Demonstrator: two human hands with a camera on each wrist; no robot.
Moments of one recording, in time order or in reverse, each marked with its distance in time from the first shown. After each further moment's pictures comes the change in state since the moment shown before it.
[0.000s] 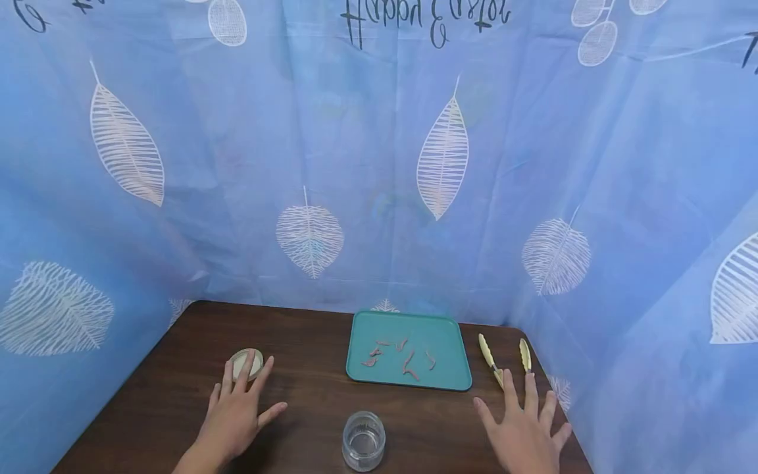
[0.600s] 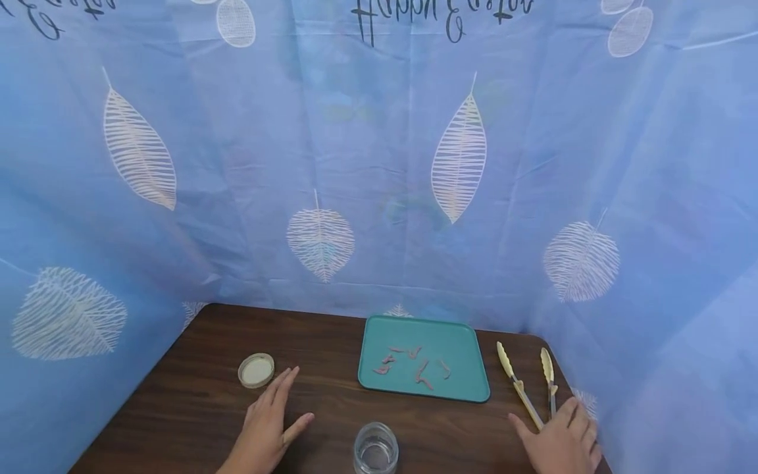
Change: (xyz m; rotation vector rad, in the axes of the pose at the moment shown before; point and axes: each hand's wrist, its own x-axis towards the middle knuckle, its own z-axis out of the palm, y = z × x) left_hand -0.005 0.028 0.029 -0.244 0.117 0.071; right_hand 0.057 0.052 0.042 0.070 0.161 0.203
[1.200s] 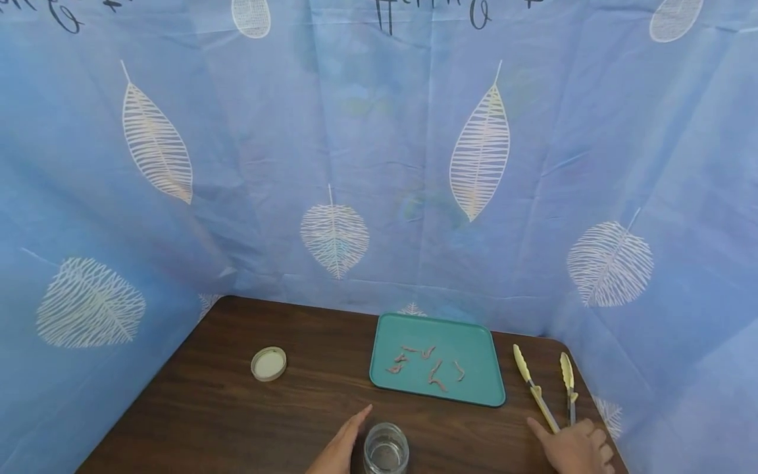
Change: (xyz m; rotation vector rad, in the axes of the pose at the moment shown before) left_hand -0.013 0.037 0.074 -0.542 -0.342 0.244; right_hand 0.028 0.000 0.016 0.015 -0.187 0.122
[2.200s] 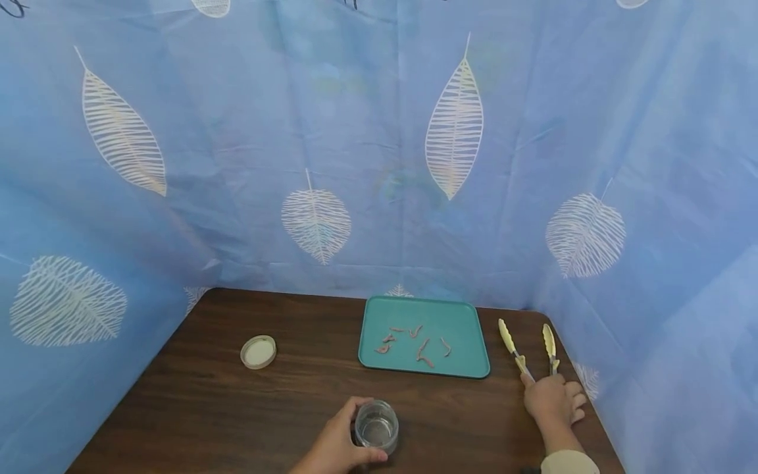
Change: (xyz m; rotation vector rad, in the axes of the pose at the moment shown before) left_hand 0.013 0.022 0.020 -0.175 0.003 -0.306; right_hand 0.036 -0.005 -0.003 0.118 0.015 -0.039
